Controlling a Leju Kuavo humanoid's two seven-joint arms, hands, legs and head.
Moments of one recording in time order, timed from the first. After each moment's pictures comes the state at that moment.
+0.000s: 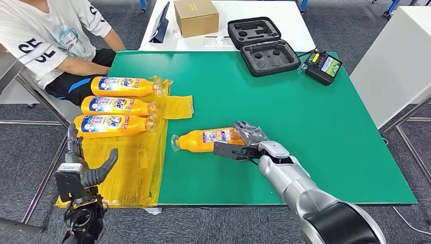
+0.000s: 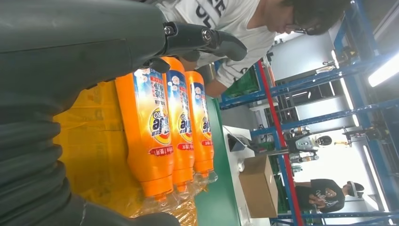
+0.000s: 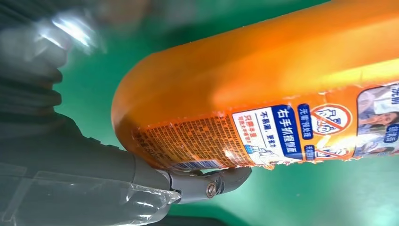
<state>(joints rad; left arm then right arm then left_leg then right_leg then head) -0.04 -0.03 0.06 -1.41 0.00 0.47 -0.70 -0.78 0.11 0.26 -0.36 1.03 -0.12 -0.20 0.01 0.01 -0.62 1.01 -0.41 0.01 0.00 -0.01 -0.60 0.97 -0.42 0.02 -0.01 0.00</state>
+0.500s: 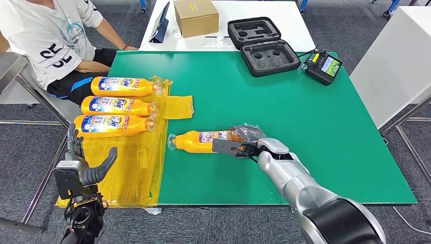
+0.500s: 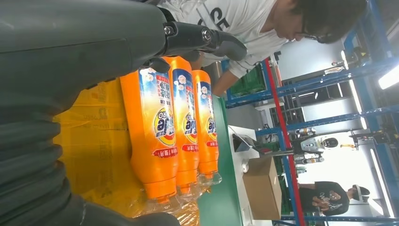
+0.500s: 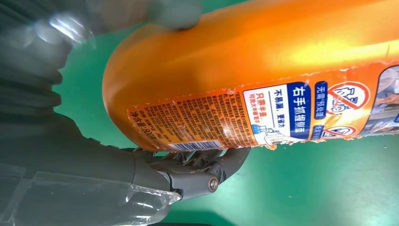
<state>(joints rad) -0.06 -0.04 0.08 -1.38 0.02 0.46 -0.70 -0.81 0.12 0.26 -0.34 1.02 -0.05 -0.22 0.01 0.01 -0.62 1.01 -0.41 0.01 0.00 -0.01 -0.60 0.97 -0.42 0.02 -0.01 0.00</state>
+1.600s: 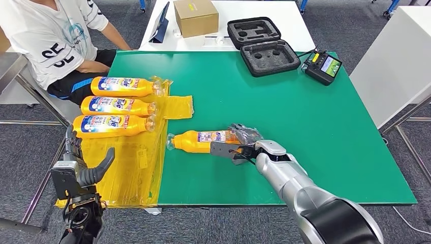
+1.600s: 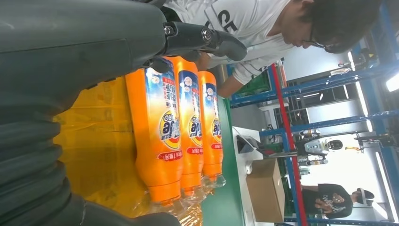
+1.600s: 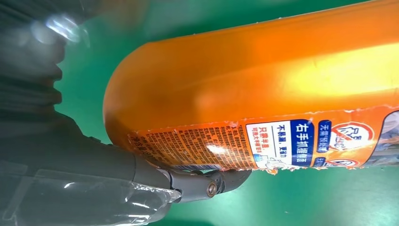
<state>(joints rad) -0.06 -0.04 0.11 -1.36 0.04 0.44 -0.70 -0.80 0.13 0.26 -0.33 1.01 -0.06 -0.20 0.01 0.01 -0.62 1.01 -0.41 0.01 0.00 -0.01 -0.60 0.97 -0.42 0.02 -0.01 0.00</state>
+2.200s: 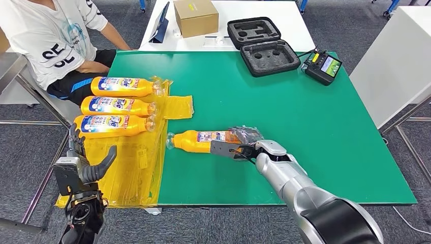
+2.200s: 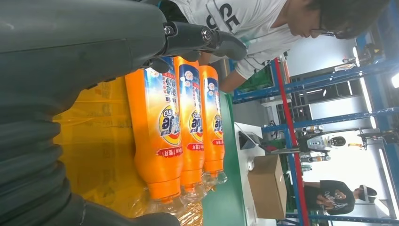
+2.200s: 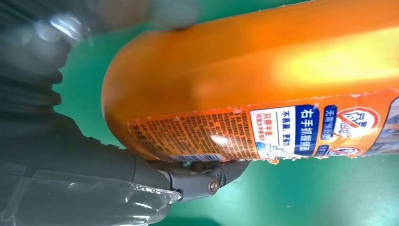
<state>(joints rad) -0.09 -0.04 0.11 -1.31 0.05 0.42 -0.70 -0.80 0.13 0.26 -0.33 1.00 -0.05 -0.20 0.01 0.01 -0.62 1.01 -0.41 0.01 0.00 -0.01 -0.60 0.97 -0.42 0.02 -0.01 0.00</state>
